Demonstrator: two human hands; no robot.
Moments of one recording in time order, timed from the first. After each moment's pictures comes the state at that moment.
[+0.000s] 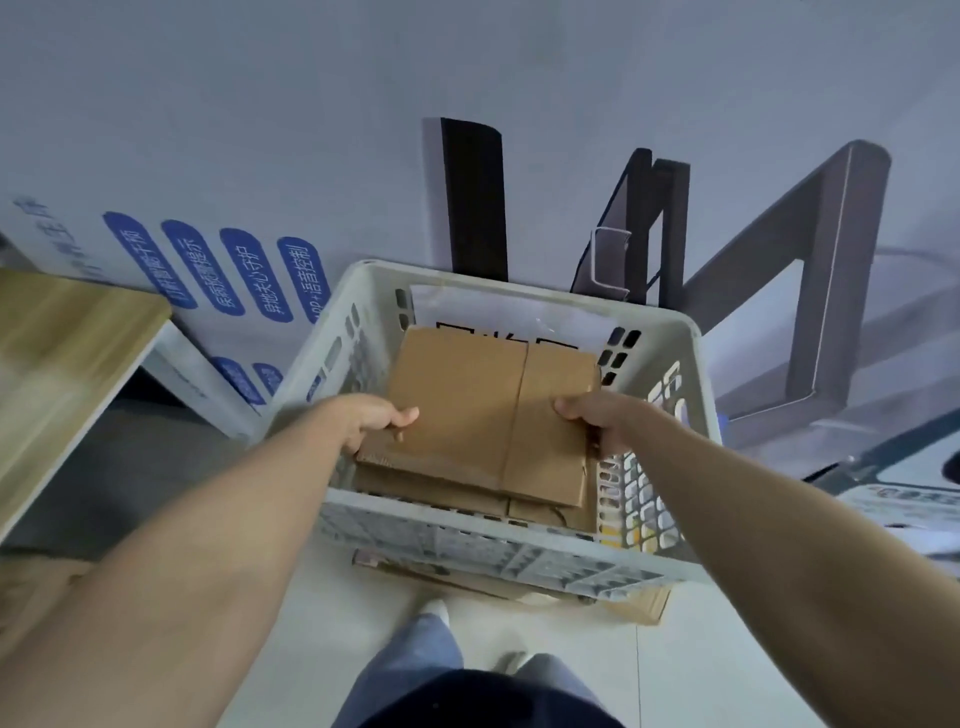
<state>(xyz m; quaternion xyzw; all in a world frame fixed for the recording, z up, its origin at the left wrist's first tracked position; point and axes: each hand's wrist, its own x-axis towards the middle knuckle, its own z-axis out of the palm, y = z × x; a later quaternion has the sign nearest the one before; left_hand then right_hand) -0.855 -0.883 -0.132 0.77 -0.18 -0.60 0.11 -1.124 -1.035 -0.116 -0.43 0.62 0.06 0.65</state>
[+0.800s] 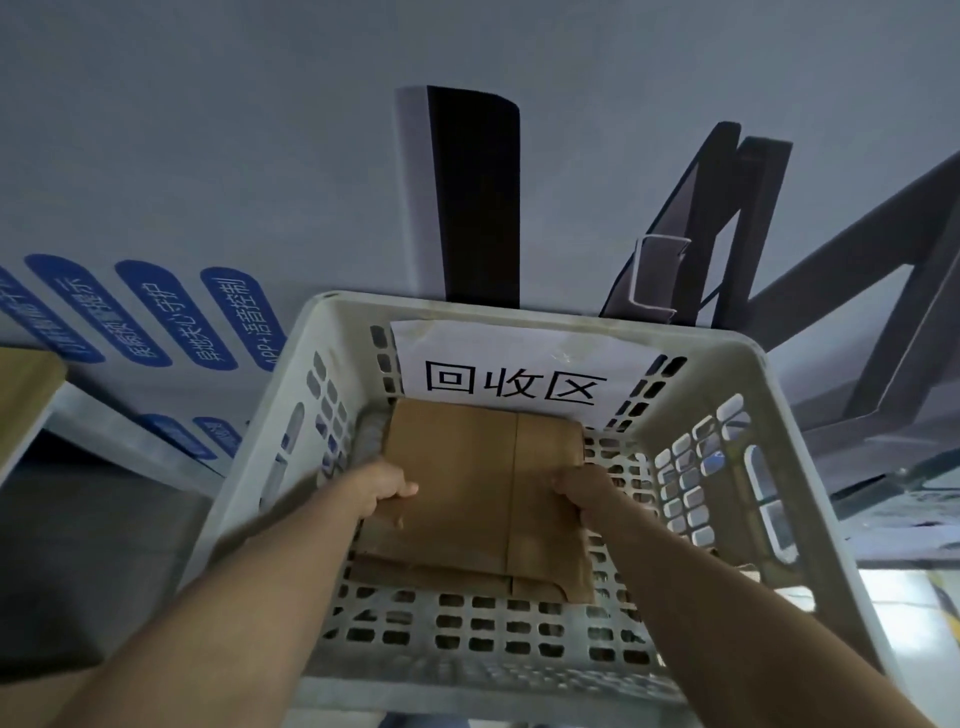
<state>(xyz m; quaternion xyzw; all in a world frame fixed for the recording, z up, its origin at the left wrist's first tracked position) -0.831 -0.948 -0.247 0.79 -0.13 -0.58 0.18 -1.071 -1.043 -0.251 -0.38 0.72 -0.07 0.57</state>
